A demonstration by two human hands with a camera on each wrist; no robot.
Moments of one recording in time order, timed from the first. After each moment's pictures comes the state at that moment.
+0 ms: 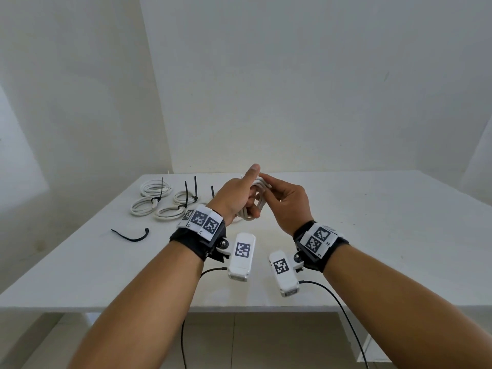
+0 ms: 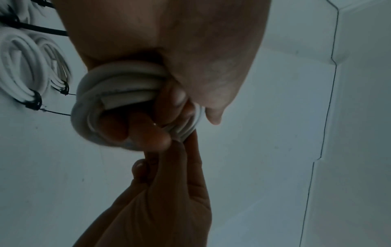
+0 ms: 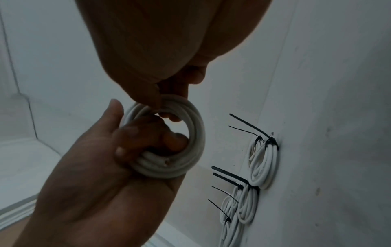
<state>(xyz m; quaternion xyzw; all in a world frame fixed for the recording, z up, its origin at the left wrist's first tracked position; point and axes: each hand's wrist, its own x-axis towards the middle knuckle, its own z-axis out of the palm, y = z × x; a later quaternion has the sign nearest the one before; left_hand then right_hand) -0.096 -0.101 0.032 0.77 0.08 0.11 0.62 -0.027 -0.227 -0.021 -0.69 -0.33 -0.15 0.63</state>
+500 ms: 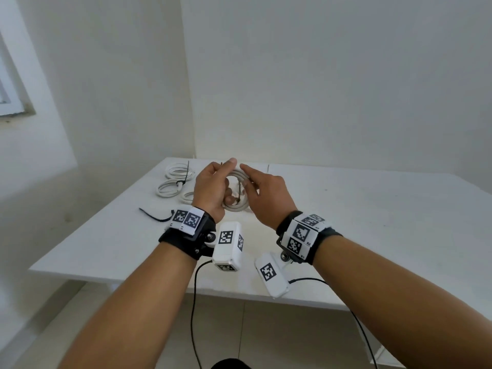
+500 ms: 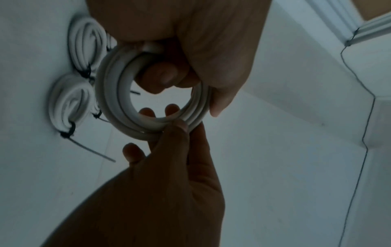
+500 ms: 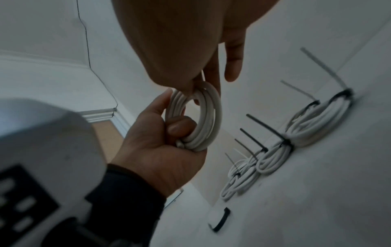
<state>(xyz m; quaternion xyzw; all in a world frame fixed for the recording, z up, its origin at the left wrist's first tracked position) -0.129 -0.025 0.009 0.56 0.17 0.29 0.76 -0.073 -0.146 -0.005 -0.78 -0.43 -0.15 0.43</state>
